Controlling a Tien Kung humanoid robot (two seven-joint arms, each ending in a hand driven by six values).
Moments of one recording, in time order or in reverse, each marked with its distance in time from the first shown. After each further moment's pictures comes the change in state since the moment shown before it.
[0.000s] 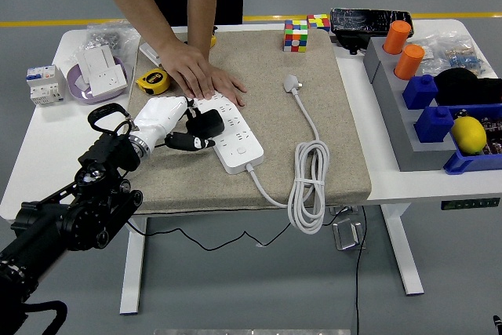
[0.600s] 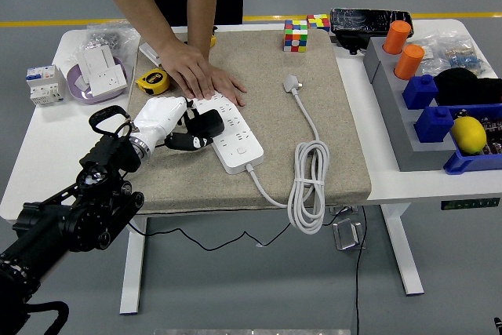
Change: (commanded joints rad) left arm -0.008 -0.009 0.000 0.027 0.007 0.026 0.005; right arm -0.002 -0.001 -0.004 0.001 -0.003 -0.001 -0.003
